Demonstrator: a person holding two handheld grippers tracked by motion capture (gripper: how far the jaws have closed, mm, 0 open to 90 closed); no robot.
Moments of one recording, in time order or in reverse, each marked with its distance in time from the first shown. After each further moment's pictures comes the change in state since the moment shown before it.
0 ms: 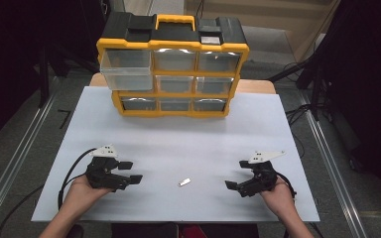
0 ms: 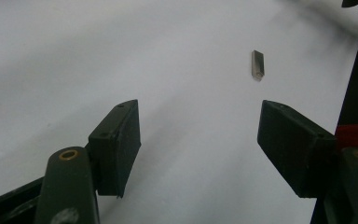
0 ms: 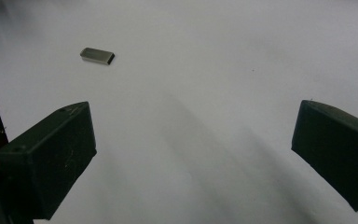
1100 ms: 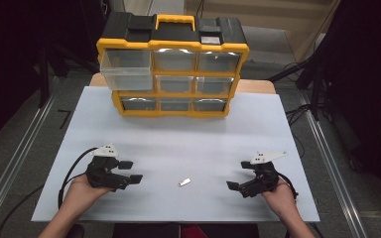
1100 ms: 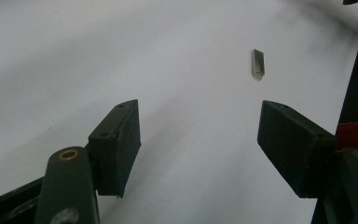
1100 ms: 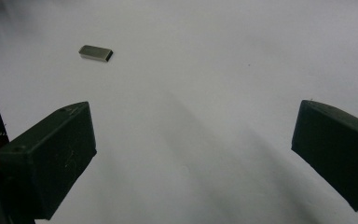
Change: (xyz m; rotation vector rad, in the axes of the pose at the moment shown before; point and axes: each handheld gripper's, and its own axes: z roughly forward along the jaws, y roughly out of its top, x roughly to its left) left arm -0.001 0.004 0.001 0.004 0.001 0.020; right arm -0.002 -0.004 -0.003 0.002 -0.006 0.005
